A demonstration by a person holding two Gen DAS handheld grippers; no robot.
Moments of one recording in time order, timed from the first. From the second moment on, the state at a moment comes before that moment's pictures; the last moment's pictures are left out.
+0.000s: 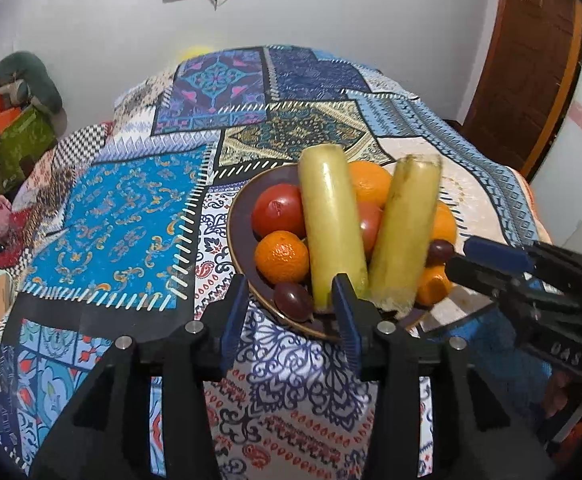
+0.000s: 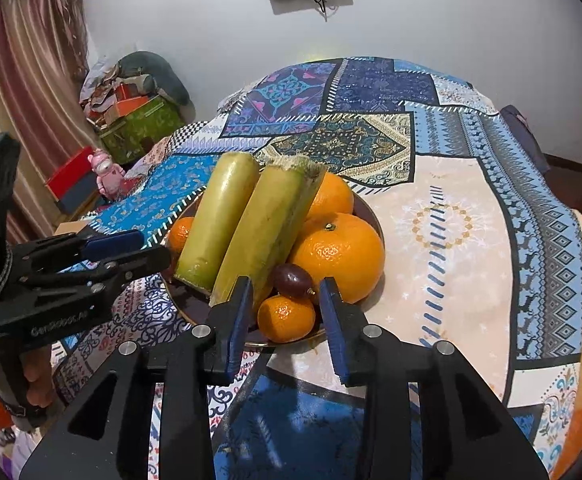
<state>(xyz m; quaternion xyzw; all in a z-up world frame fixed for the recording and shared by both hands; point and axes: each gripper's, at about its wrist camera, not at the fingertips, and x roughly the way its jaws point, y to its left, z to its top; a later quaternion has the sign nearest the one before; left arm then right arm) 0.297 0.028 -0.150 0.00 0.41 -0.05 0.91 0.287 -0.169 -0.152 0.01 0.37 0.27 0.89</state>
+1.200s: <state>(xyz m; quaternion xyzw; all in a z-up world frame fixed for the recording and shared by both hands) 0.022 0.009 0.054 -0.01 0.10 -0.05 0.99 0.061 -0.195 0.013 0.02 0.12 0.20 0.97</state>
